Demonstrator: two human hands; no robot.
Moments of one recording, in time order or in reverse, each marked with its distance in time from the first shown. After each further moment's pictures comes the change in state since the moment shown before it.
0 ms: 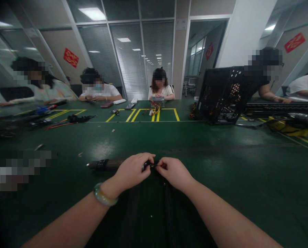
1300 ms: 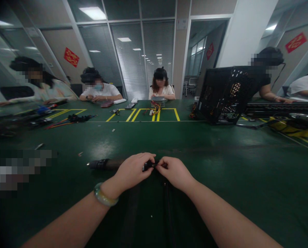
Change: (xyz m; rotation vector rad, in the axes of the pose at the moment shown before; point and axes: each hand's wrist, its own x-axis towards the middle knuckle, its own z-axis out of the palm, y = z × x) left_hand 0.000 0.000 -0.001 0.026 -0.009 0.039; right_hand 0.000 -0.002 -0.001 0.039 0.012 0.013
